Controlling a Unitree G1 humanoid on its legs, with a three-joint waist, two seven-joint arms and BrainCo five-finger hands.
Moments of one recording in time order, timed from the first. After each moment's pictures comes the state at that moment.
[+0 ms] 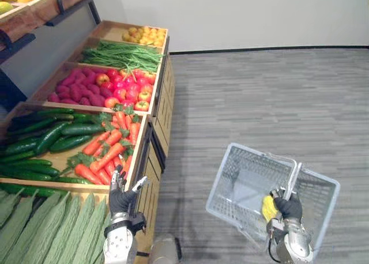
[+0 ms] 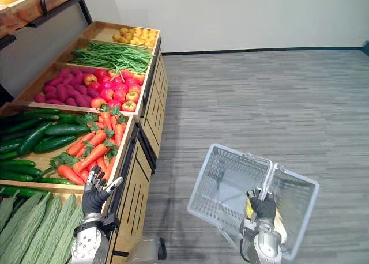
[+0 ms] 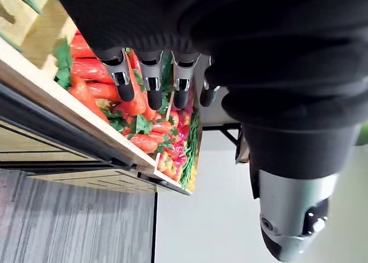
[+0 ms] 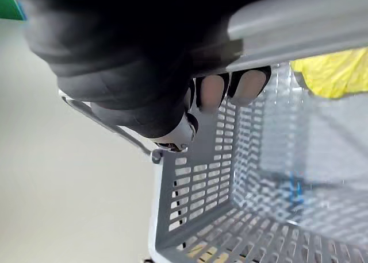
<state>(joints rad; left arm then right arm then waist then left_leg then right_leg) 0.41 -0.04 0.05 -0.19 -0.05 -0.09 0.22 0.32 -0.03 -0.15 -0.09 0.14 -0.01 -0.22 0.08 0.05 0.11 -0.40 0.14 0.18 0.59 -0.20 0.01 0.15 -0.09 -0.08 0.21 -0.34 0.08</state>
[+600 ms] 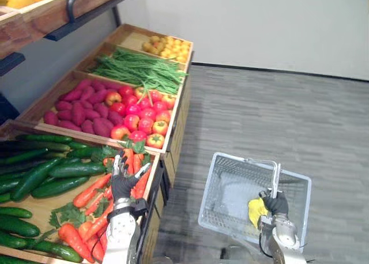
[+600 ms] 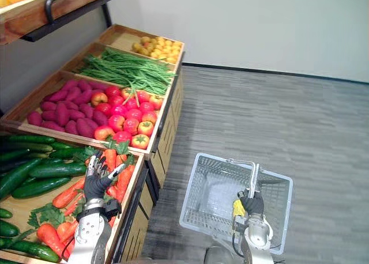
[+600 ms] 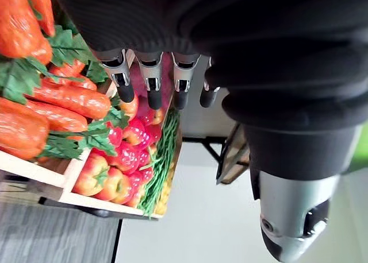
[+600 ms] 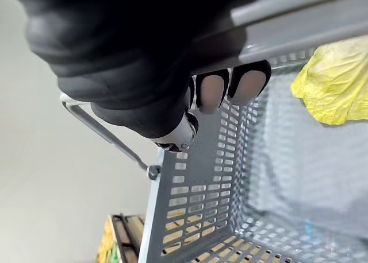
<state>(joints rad) 0.24 -0.02 -0.02 -0.16 -0.04 -0.10 0.29 0.29 0.00 -0.18 0.10 0.04 0.03 -0.21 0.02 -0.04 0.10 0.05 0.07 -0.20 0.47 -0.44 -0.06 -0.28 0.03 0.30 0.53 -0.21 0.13</state>
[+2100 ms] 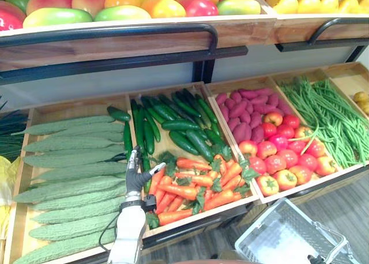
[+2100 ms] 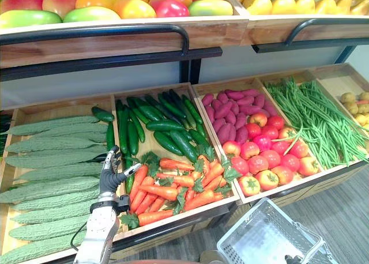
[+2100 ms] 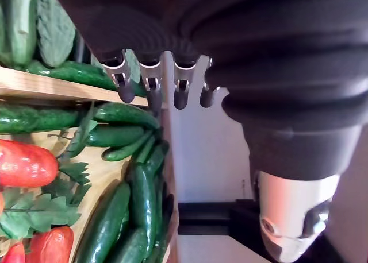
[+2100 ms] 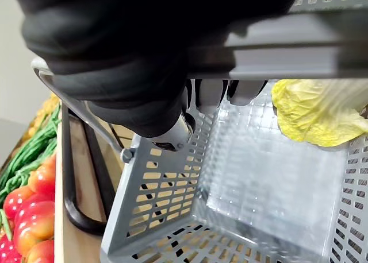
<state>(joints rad) 0.21 0.07 -0.05 -0.08 0.15 -0.08 0.22 0.41 0.00 -0.49 0.42 0.16 0.03 -0.23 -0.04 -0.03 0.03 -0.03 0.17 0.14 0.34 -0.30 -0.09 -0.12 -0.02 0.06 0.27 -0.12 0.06</state>
